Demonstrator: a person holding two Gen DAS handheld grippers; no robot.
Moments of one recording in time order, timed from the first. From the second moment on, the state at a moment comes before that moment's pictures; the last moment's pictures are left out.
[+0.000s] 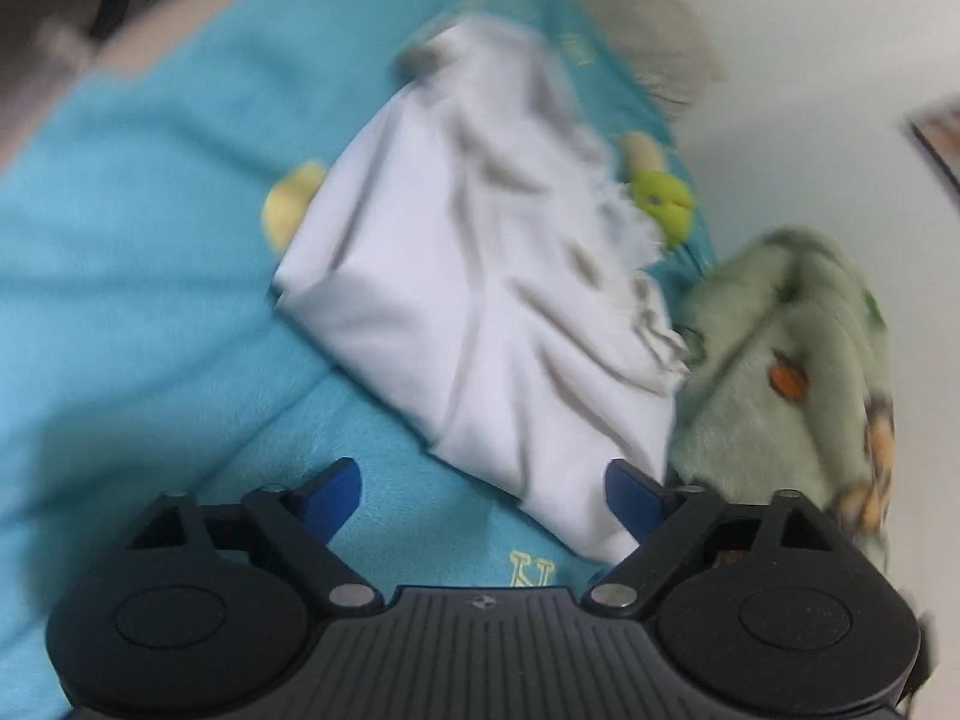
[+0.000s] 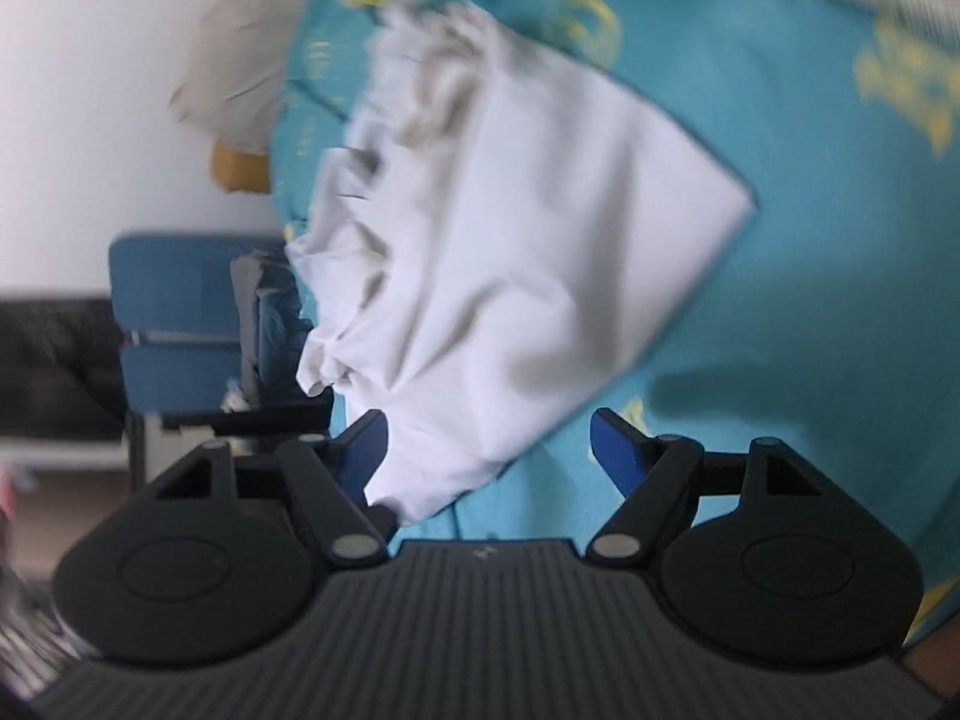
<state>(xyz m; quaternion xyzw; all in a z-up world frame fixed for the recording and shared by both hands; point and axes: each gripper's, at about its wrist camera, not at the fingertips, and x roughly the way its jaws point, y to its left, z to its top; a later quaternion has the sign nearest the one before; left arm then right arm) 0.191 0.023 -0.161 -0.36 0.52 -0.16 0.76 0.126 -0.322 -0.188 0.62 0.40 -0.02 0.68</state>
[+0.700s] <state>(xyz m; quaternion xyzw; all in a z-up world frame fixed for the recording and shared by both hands) 0.198 0.055 -0.183 -0.51 0.41 -0.16 0.75 0.138 -0.323 -0.207 0.62 0.30 -0.16 0.71</state>
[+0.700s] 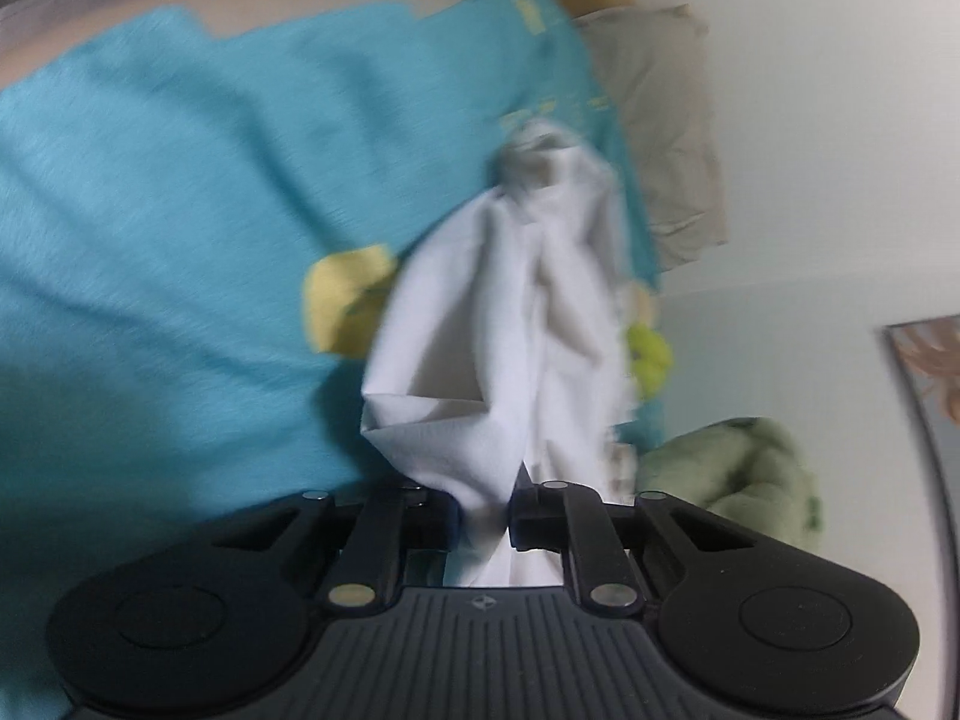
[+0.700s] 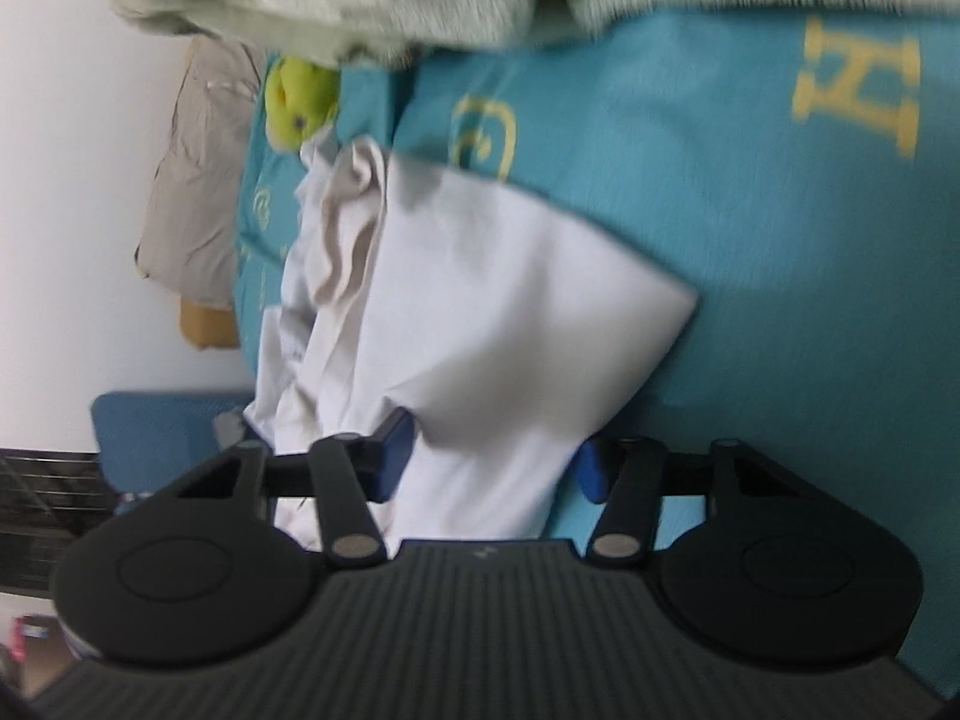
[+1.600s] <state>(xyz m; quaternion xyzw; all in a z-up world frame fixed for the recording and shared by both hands) 0.035 0.083 0.026 -0.42 0.35 -0.18 0.81 0.010 -0.333 -0.025 0.49 0.26 -0.05 0.83</state>
